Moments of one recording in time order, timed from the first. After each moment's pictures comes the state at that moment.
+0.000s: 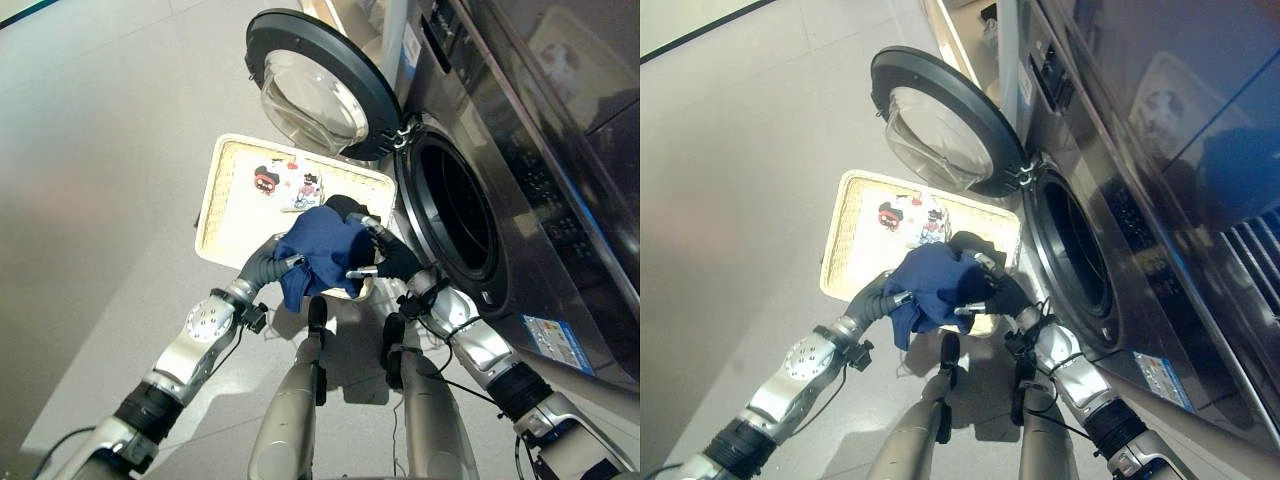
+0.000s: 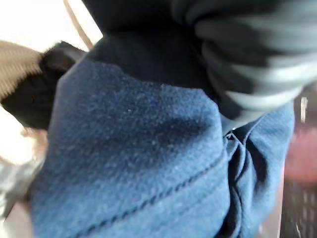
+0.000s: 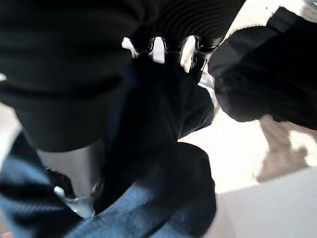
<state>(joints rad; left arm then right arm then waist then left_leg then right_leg) -0.35 0.62 -0.44 0.10 -0.50 -0.15 -0.25 -0.44 -0.45 0.51 0.22 0.24 -0.17 0.11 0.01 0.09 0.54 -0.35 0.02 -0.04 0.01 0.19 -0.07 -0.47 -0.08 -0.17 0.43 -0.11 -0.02</state>
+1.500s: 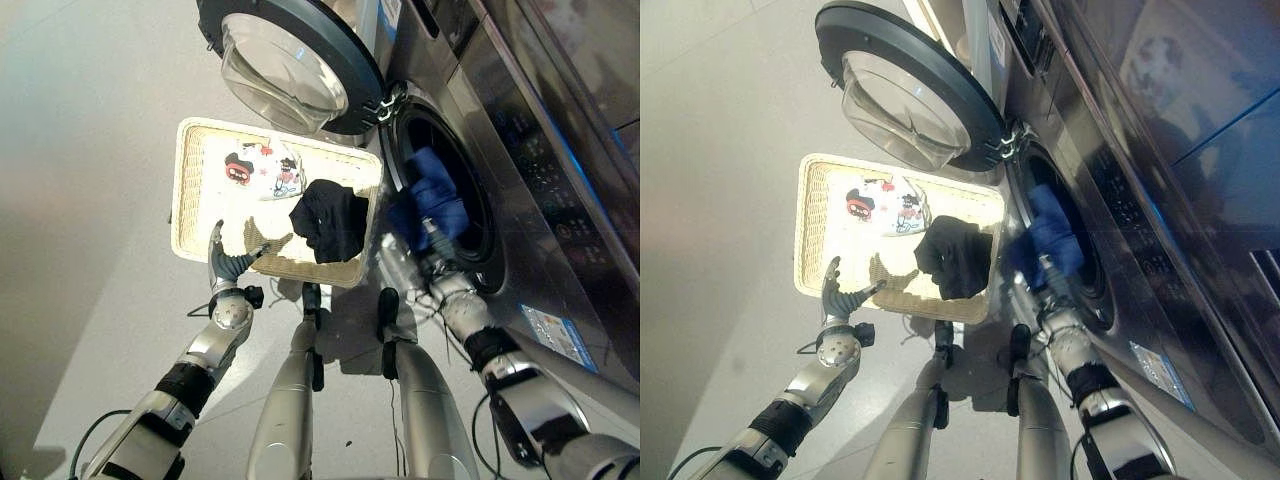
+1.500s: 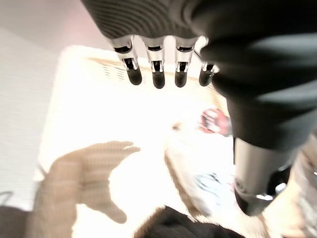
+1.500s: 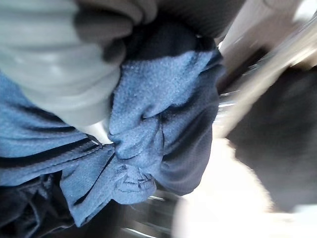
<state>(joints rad) -0.41 0.43 -0.40 0.52 -0.34 -0.08 0.74 -0.76 -0.27 0.03 0.90 1.47 -0.14 -0.05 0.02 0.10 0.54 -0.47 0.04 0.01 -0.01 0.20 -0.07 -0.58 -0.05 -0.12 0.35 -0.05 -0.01</state>
